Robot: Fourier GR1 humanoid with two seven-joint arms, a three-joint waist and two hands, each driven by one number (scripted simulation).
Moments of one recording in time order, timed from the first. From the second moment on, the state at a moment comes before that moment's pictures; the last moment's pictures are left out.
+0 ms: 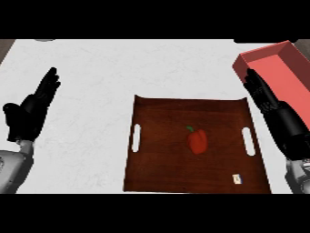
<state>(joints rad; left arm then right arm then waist) -0.25 0.45 -0.14 -1.35 0.18 0.16 -0.01 -0.17 -0.43 0.21 -1.73 -0.15 -0.08 0.11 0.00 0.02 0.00</state>
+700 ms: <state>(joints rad) -0.08 0.42 -0.02 -1.51 0.39 0.09 0.13 -0.13 -0.36 0.12 -1.66 -0.05 -0.12 -0.29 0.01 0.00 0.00</state>
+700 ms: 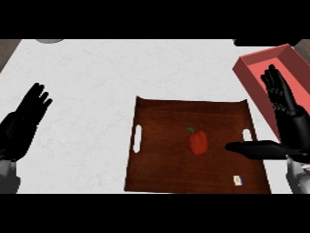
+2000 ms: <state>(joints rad) -0.02 0.42 0.02 -1.62 0.40 0.07 0.20 -0.42 -0.46 0.51 -1.81 0.41 0.44 0.69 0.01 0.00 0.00</state>
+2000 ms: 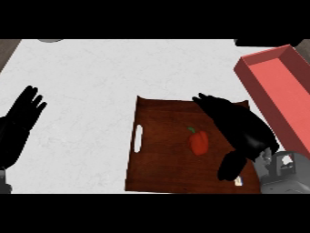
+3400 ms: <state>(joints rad) -0.02 0.31 0.13 -1.63 0.30 -0.03 0.25 -0.36 -0.22 0.45 -1.68 0.72 0.59 0.60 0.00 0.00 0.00</state>
